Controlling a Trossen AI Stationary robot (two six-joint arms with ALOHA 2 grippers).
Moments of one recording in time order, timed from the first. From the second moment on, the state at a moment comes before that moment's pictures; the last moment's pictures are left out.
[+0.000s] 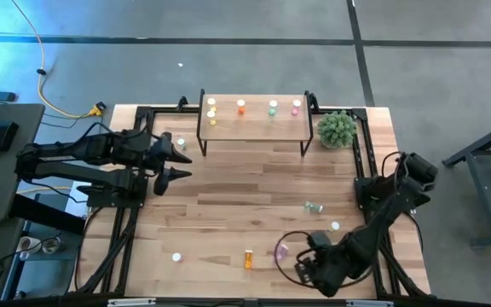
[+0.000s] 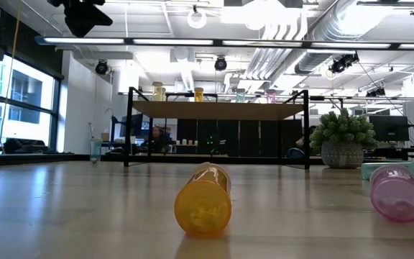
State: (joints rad) left arm 0.15 0.71 0.83 -0.62 0.03 -0.21; right arm 0.83 1.71 1.35 -0.89 0.16 1.98
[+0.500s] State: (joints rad) left arm 0.15 0.72 0.83 -0.65 0.09 -0.23; right arm 0.59 1.72 1.35 -0.43 0.30 1.59
